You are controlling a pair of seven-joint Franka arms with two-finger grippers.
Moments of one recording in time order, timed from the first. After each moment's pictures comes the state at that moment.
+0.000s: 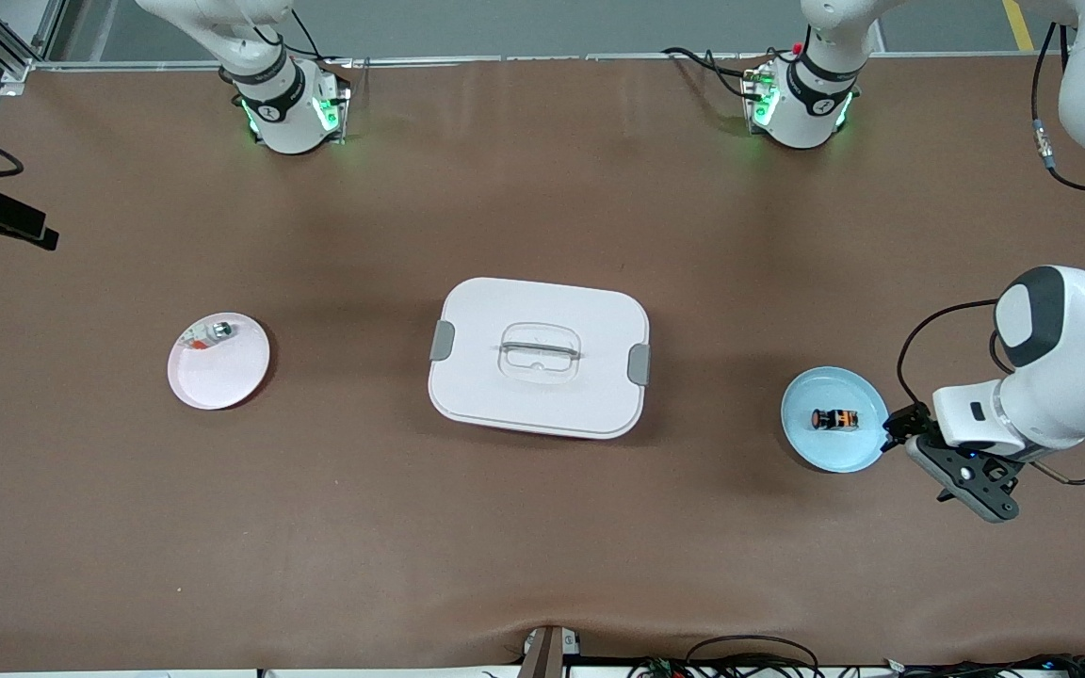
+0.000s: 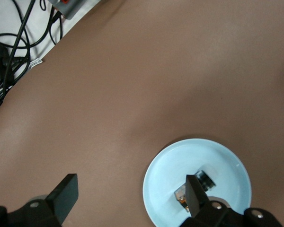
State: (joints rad) left arm 0.47 0.66 -0.65 -1.45 0.34 2.15 0.56; right arm -0.11 0.06 0.03 -1.44 0.00 1.37 0.01
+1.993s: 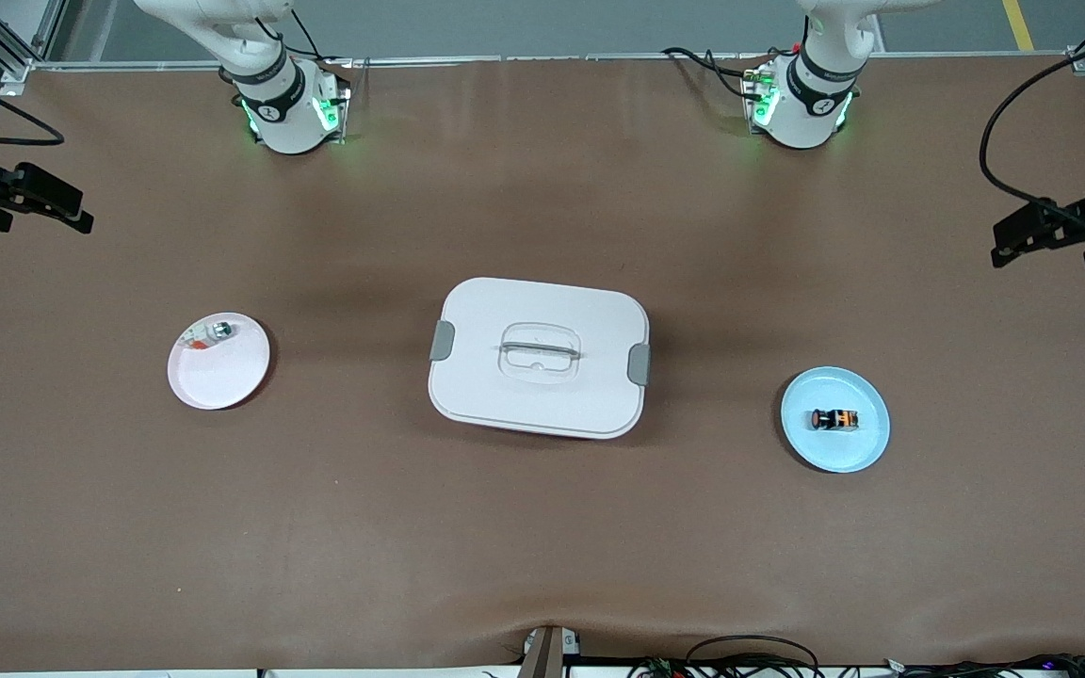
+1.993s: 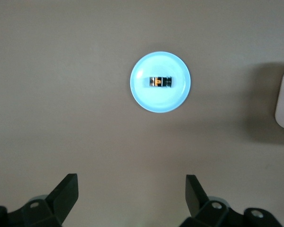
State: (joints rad) left arm 0.08 0.02 -0.10 -1.53 0.04 1.53 0.04; right arm -0.07 -0.06 0.03 -1.59 0.03 1.47 0.01
